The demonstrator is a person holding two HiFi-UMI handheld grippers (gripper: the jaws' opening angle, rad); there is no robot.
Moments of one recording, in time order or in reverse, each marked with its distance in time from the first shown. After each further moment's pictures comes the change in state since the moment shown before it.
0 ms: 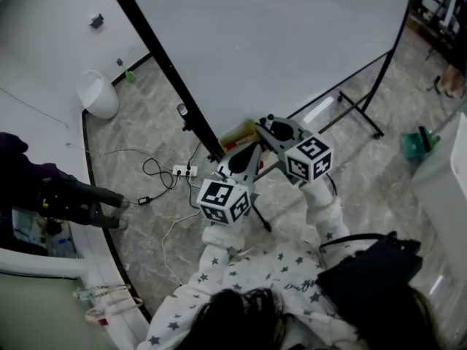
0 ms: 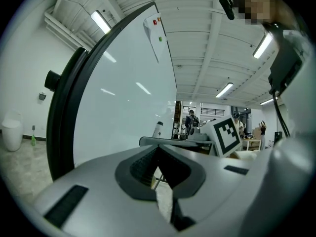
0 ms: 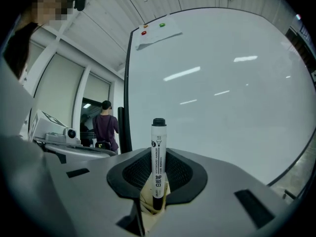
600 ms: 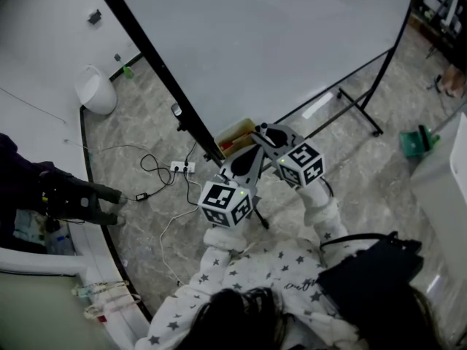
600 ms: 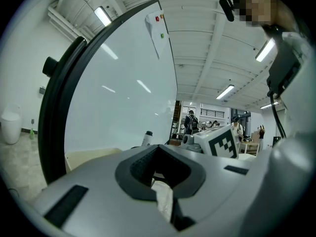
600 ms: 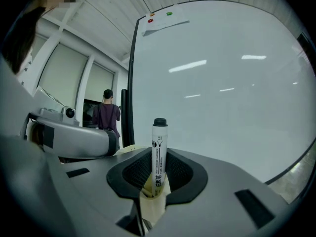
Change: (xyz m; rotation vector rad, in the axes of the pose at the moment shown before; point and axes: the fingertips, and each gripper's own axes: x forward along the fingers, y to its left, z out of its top) left arm 0.009 -0.009 -0.013 -0.043 0.015 -0.010; right arm 0.006 0.002 -0.040 -0.060 0.098 0.019
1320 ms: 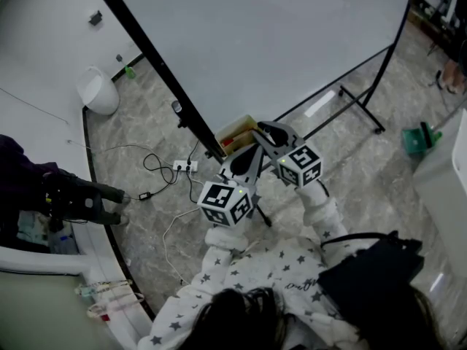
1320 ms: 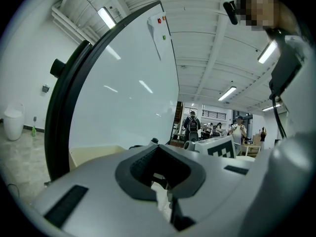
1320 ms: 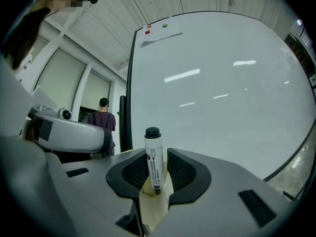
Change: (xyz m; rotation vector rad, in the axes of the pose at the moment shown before) left arm -0.009 -0.002 0.000 -0.022 -0.008 0.020; right arm -0.005 0.000 0.003 0.037 -0.122 -0.046
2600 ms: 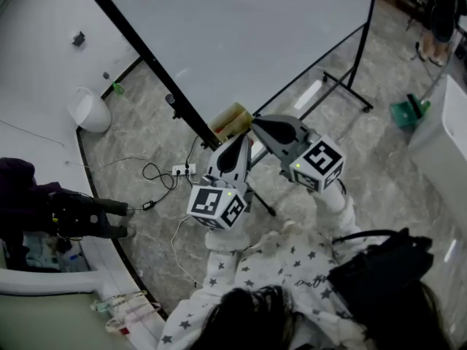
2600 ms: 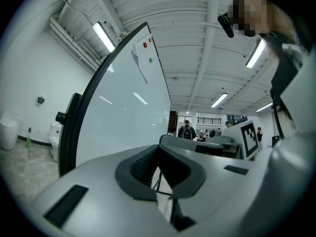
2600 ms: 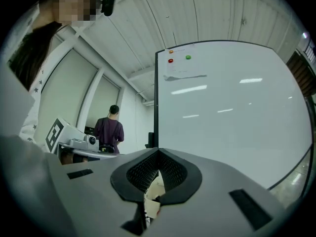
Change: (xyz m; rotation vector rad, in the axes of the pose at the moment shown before) left arm -0.071 -0.057 0.059 0.066 -0.140 -0.056; right arm -0.096 0.097 0.108 -0.116 -0.088 0.006
